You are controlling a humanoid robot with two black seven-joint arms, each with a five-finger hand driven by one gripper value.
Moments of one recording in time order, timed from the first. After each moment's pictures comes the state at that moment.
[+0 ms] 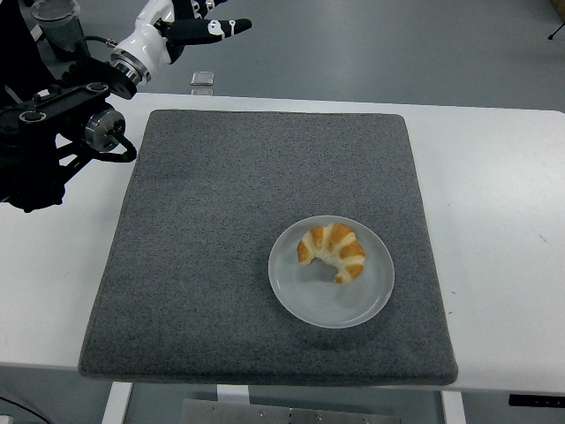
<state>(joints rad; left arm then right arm) -1.13 0.41 -0.29 -0.74 0.16 -0.08 -0.53 0.04 0.00 -0.15 0.14 0.04 -0.03 -0.06</state>
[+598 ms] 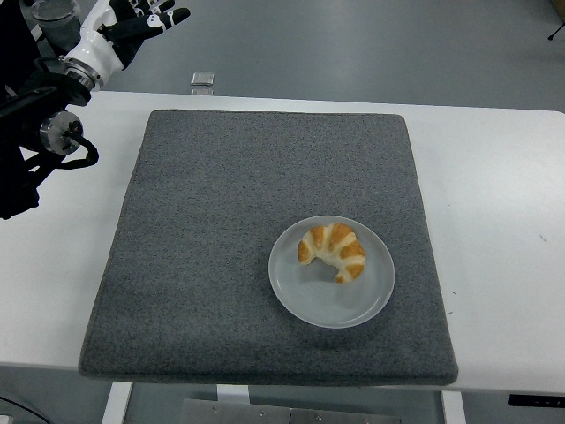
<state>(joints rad) -1.08 0.44 -0.29 -0.57 -0.01 -0.25 -0.52 0.04 0.00 -0.15 0.14 0.04 -0.03 -0.06</state>
